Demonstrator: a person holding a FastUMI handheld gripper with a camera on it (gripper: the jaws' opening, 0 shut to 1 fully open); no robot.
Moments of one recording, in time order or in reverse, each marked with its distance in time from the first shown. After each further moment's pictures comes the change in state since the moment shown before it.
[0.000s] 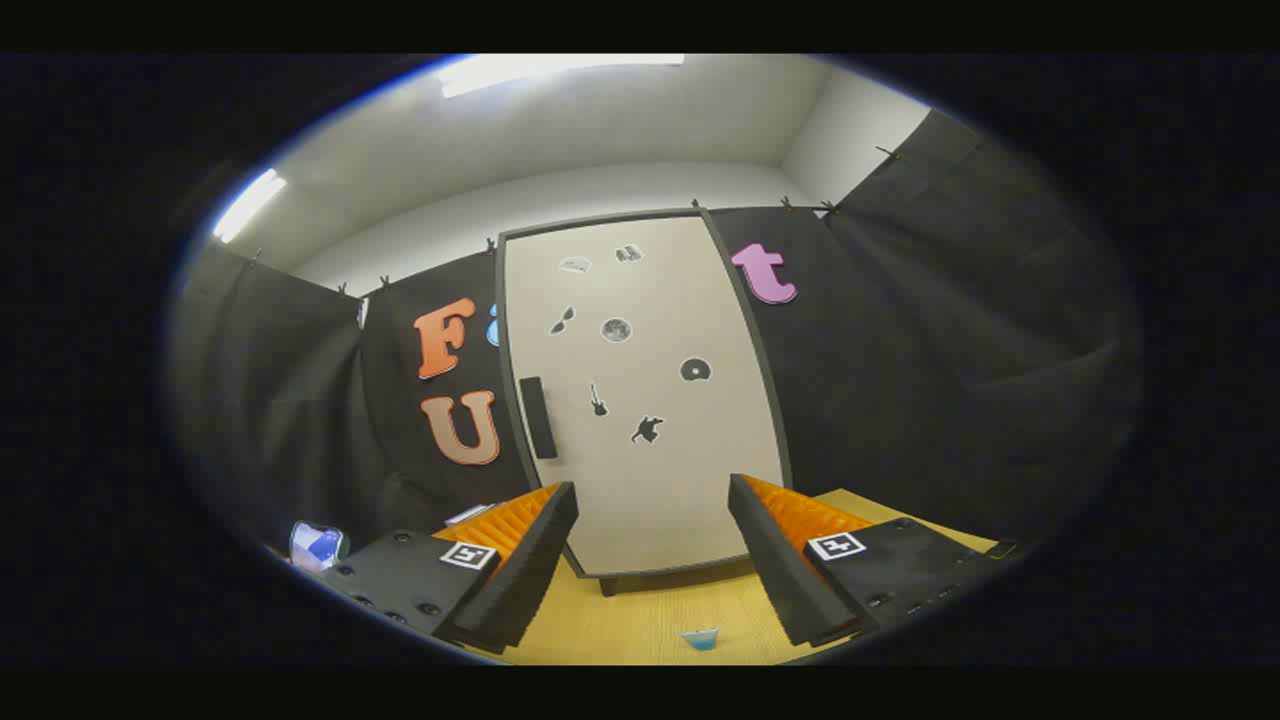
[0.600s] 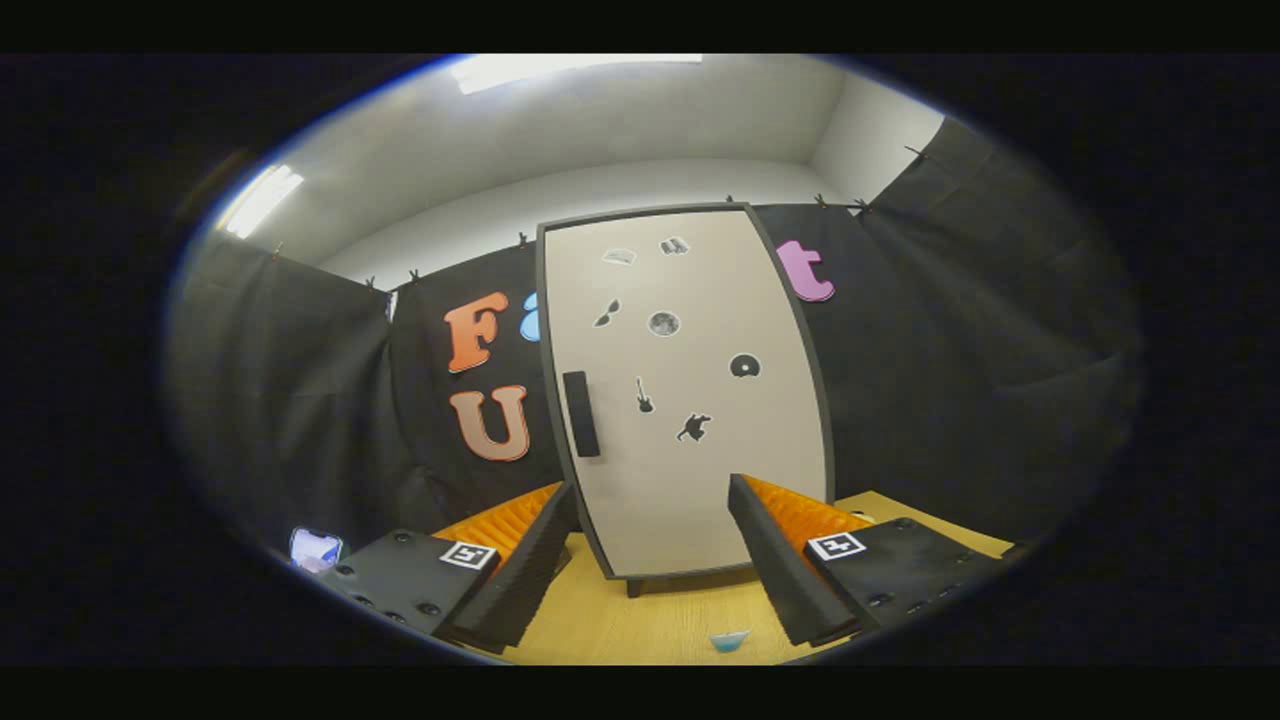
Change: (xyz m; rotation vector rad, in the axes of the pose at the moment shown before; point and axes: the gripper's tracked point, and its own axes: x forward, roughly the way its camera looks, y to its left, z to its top) arm 0.017 0.045 -0.009 -0.017 0.014 0.090
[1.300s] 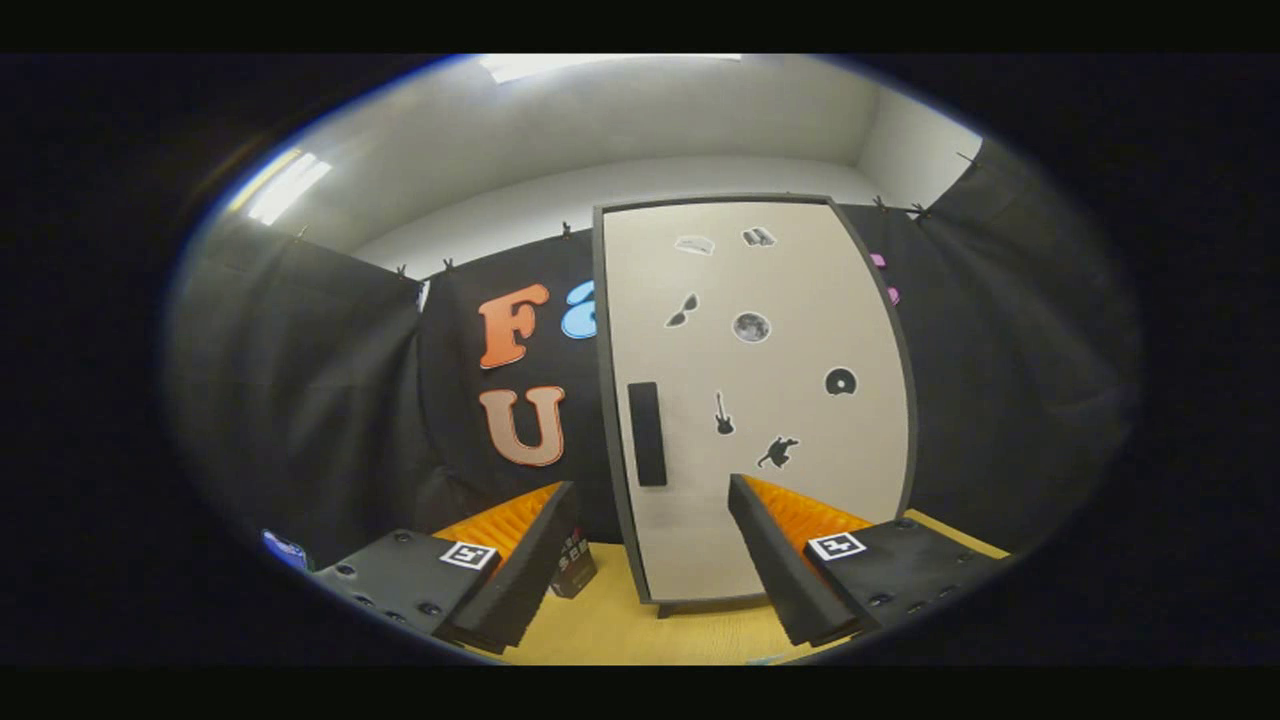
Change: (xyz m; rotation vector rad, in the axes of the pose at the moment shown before) arm 0.105 0.066 0.022 -0.063 -0.004 0.075
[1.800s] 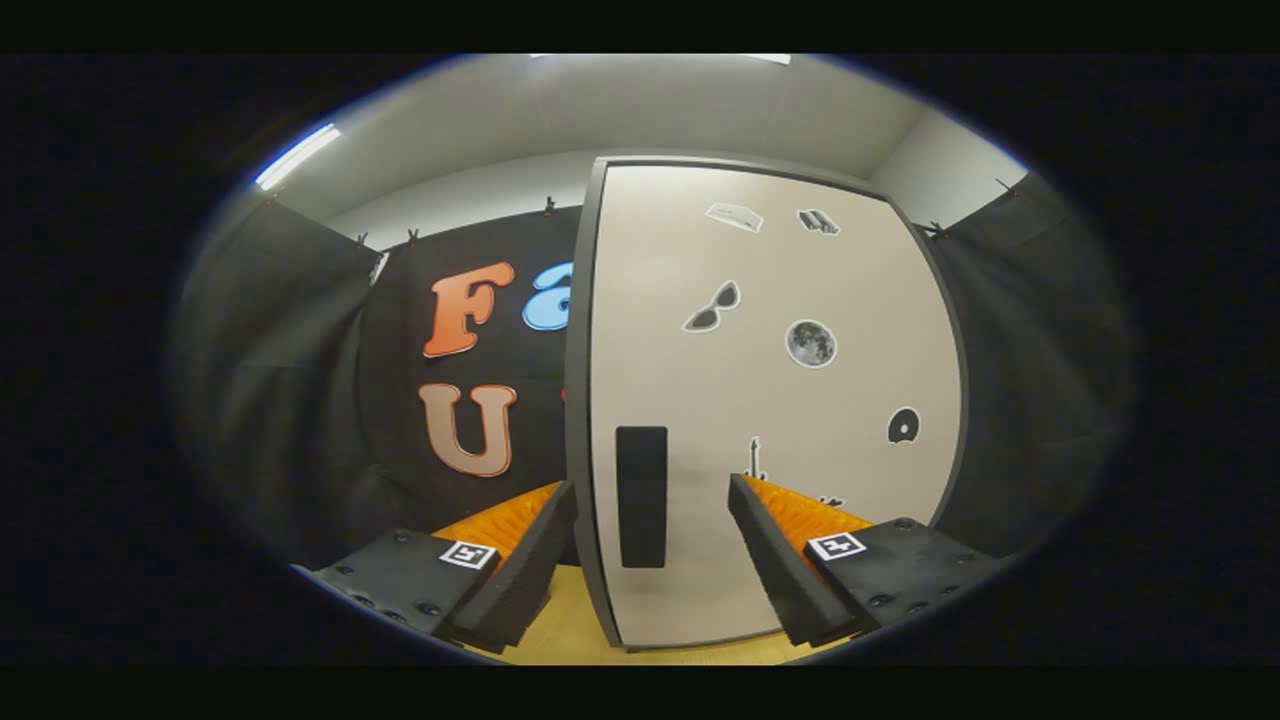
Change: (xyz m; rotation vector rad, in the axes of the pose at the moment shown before) arm 0.131 -0.003 0.003 -0.089 0.027 -0.132
